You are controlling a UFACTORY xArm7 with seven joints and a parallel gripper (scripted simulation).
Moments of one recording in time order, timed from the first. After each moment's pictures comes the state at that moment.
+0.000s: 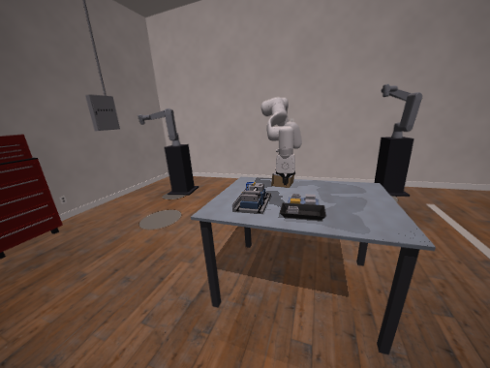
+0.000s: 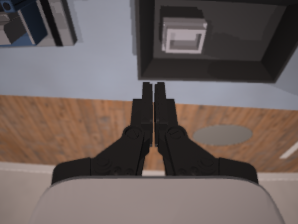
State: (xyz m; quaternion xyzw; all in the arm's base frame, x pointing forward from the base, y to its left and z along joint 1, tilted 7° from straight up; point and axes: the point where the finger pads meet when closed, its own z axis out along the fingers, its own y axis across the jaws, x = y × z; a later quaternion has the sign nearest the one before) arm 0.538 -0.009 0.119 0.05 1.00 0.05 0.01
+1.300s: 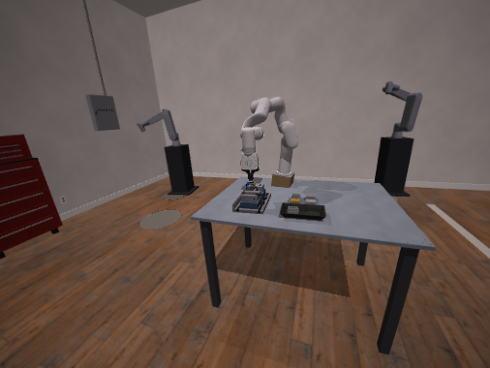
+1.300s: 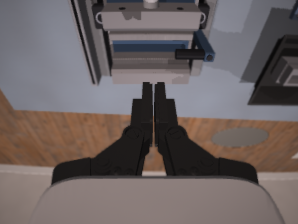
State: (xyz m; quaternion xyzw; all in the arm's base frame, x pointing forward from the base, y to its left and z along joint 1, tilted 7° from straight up) arm 0.458 -0.214 0.094 0.05 1.00 0.06 0.01
